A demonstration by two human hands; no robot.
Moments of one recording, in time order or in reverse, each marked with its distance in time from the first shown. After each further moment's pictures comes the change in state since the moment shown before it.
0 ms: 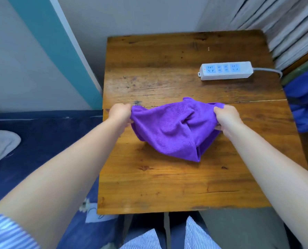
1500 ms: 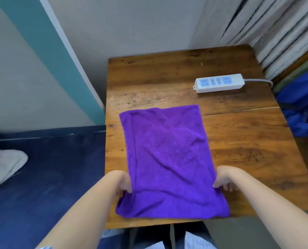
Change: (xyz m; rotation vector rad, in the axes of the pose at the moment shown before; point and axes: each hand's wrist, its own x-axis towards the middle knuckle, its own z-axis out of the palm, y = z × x) left_hand -0.029 -0.097 -0.015 1.314 -0.657 -0.234; right_hand -0.030 0.083 -0.032 -1.404 -0.731 0.266
